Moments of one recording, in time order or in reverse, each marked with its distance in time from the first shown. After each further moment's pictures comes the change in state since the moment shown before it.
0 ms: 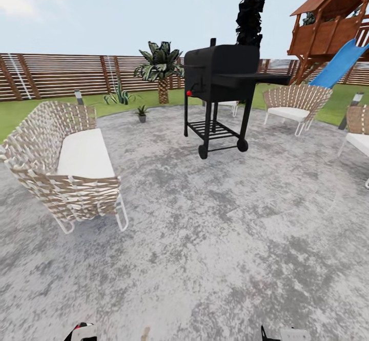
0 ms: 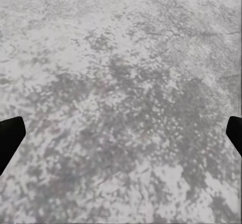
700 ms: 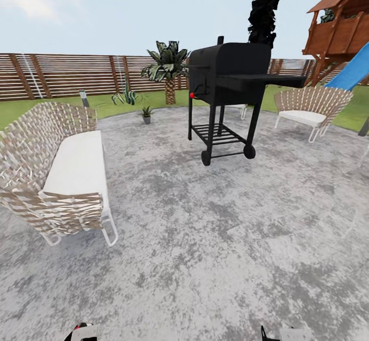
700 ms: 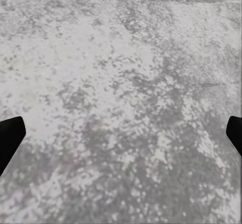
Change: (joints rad) left arm 0.001 0.000 0.000 0.000 0.000 0.000 0.000; right arm 0.000 0.000 0.000 0.000 0.000 0.000 -0.001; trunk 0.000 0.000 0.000
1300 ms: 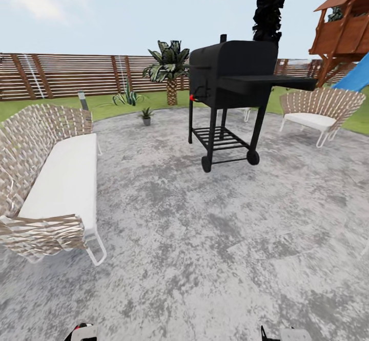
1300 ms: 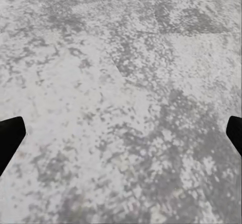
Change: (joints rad) left arm 0.000 0.000 0.000 0.001 0.001 0.000 0.000; right arm 0.000 0.001 0.000 0.000 0.000 0.000 0.002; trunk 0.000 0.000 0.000
